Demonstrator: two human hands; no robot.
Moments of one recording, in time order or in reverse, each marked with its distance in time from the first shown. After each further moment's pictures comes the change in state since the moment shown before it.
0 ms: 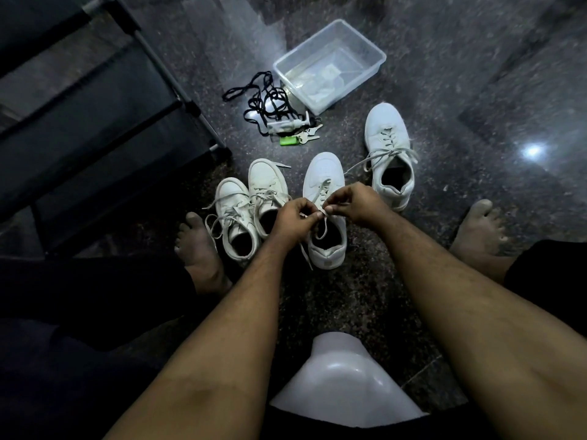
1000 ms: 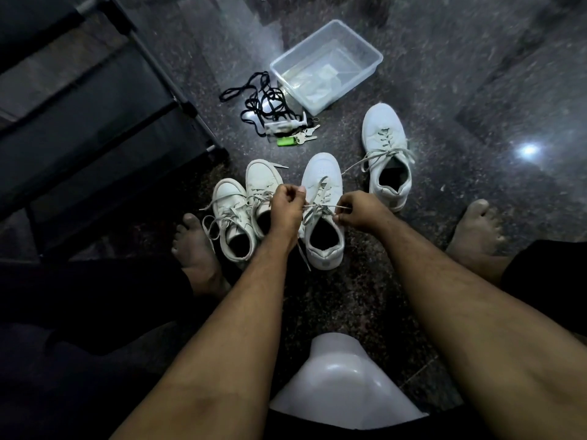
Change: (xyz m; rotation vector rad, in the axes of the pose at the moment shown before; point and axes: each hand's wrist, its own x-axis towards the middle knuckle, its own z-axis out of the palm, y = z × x) left_hand 0.019 0.010 0.010 -0.462 0.329 -0.053; right_hand -0.002 0.013 0.005 -0.208 -0.020 0.130
